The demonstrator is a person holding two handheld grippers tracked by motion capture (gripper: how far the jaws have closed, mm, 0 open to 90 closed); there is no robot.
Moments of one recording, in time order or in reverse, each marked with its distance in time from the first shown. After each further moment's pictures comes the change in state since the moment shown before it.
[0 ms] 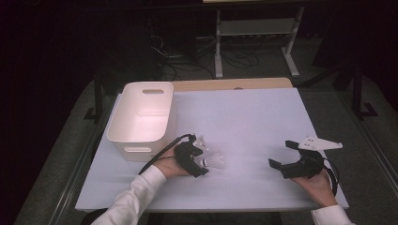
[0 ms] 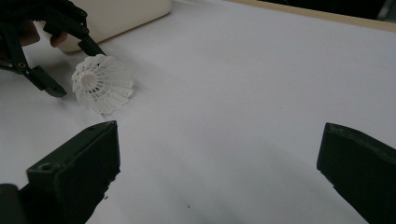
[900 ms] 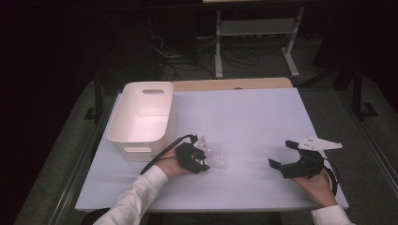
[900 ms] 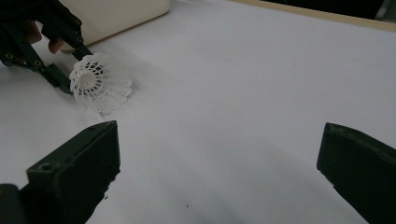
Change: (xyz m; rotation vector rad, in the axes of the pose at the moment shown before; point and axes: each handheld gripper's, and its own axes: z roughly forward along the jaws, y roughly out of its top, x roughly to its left) left arm -0.002 0.002 0.004 -0.031 -0.010 0.032; right arm 0.000 0.000 0.000 0.002 -0.007 -0.005
